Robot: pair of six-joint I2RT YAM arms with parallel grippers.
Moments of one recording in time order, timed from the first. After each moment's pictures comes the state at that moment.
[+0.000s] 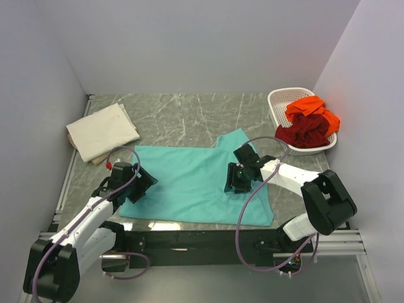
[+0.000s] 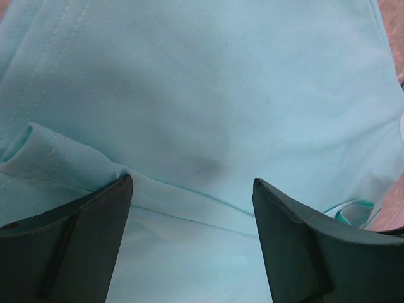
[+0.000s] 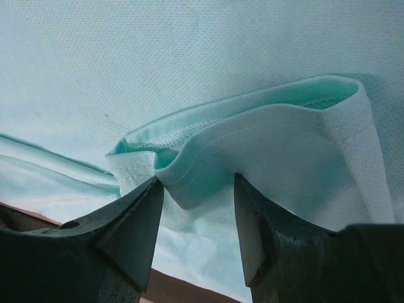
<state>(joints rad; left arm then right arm) -0.23 0.90 0.33 -0.29 0.05 -0.99 0.54 1.47 0.73 -0.46 -0.16 0.66</state>
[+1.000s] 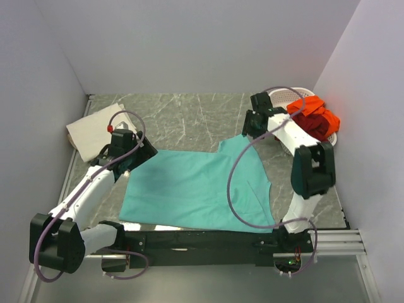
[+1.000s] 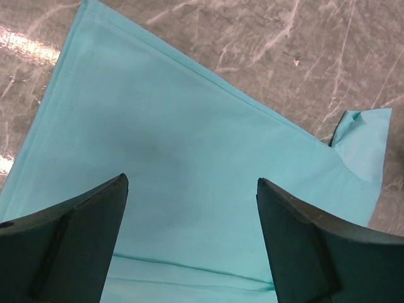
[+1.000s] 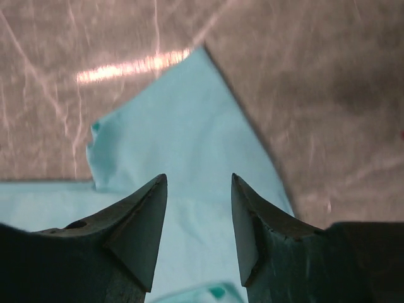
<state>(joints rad) -0.23 1.13 0.77 -0.40 -0.03 -0.77 0.23 1.76 1.39 -0.67 0.08 0.43</state>
